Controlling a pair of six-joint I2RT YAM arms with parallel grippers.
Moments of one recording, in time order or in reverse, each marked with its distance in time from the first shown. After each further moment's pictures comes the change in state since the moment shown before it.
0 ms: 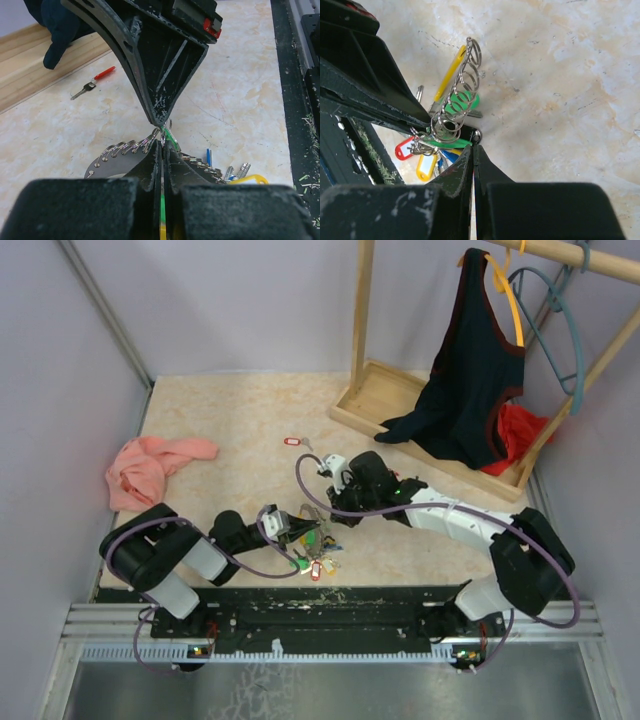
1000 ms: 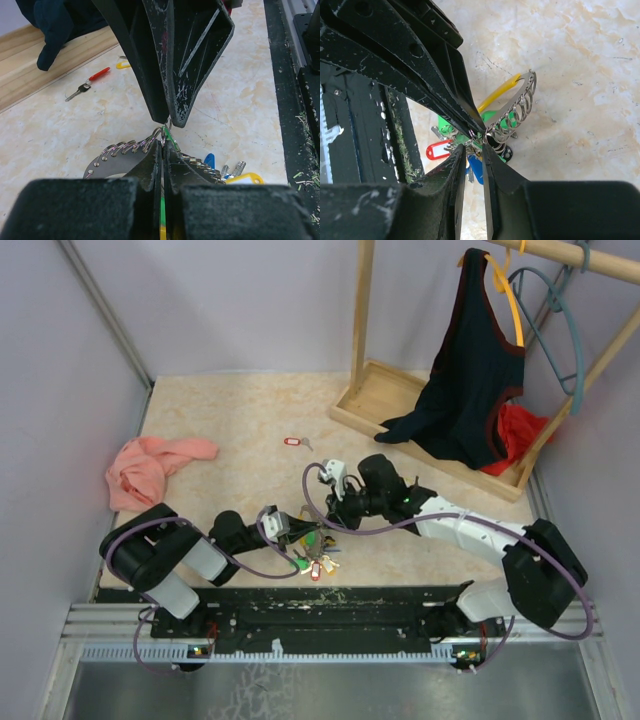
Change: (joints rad) left arm 0.000 -0.003 -0.002 0.000 0.022 -0.005; right arm -0.006 -0.091 -0.090 0.145 -0.223 -0.072
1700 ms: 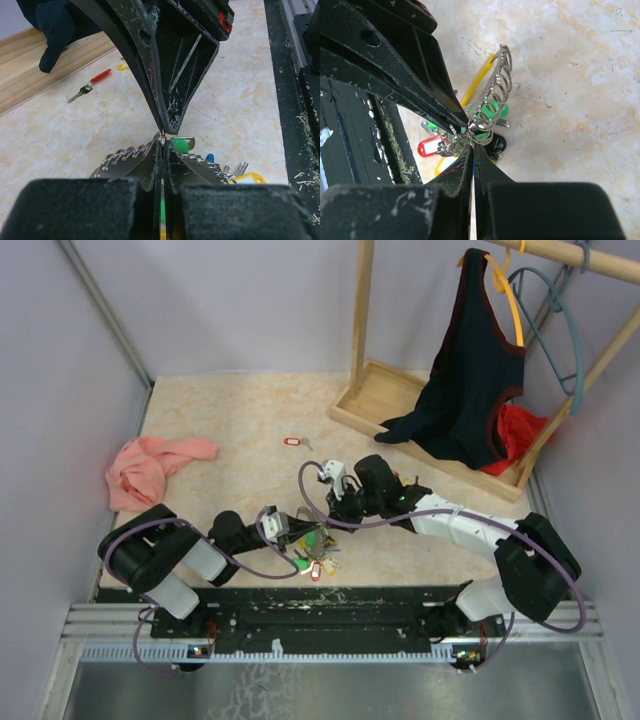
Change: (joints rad) left arm 0.000 -0.009 -0.002 0.000 0.001 0.009; right arm 0.000 0.043 0.008 -0.034 0.050 0.022
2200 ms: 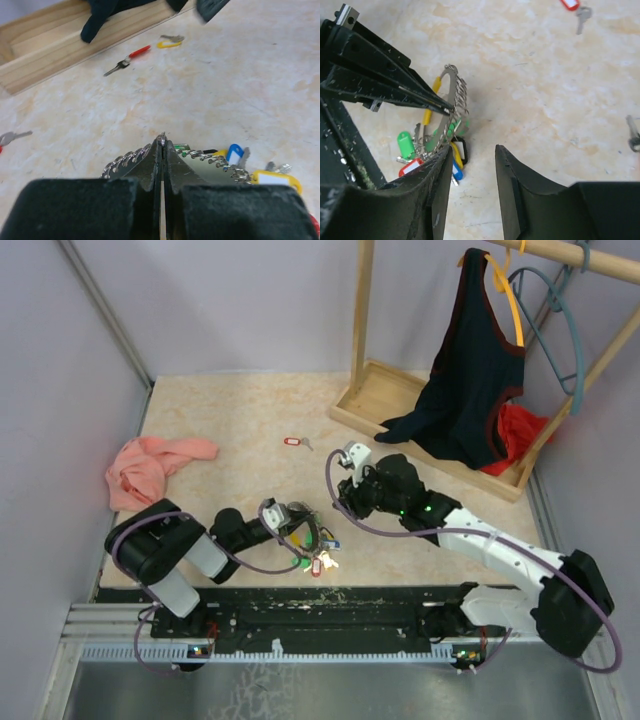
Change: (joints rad) left arm 0.031 0.032 0.002 0.000 -0.134 0.026; right arm -0.002 -0.194 -0.013 0.008 0.244 0.070
